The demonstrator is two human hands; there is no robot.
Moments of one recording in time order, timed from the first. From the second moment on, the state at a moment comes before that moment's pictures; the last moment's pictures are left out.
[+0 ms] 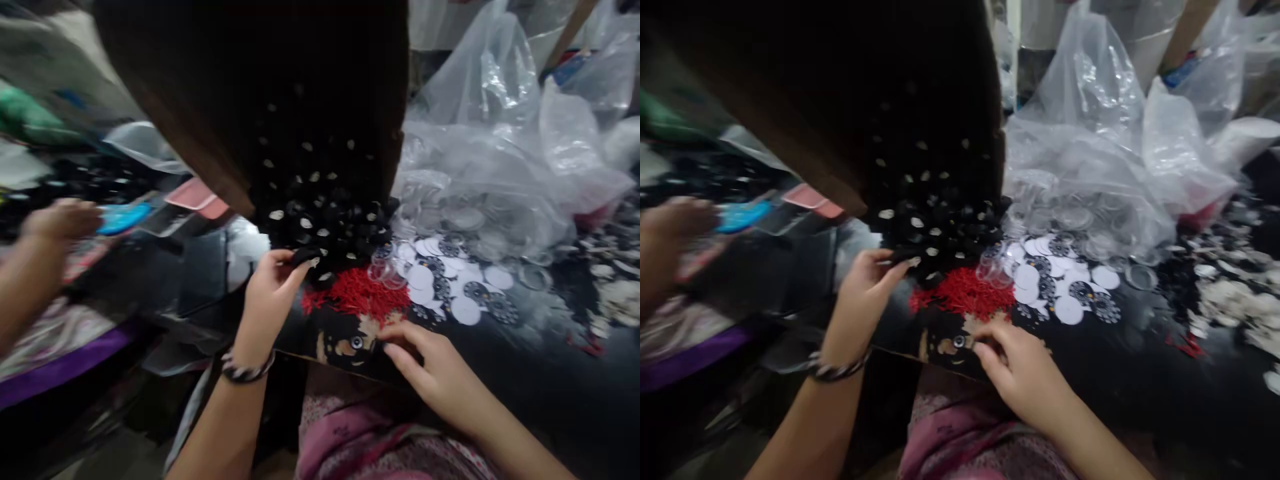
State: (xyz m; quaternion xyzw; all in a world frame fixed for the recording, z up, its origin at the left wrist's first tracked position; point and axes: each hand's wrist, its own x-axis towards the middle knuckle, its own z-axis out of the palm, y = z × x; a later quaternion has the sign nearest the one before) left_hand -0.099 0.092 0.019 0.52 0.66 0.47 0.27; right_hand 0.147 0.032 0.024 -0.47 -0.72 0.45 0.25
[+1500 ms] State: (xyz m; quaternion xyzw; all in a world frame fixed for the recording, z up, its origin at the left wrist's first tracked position) left_hand 0.030 0.006 0.001 0.15 0.47 0.50 0.71; right_hand 0.166 0.036 0.027 -0.56 -0.61 0.41 0.38
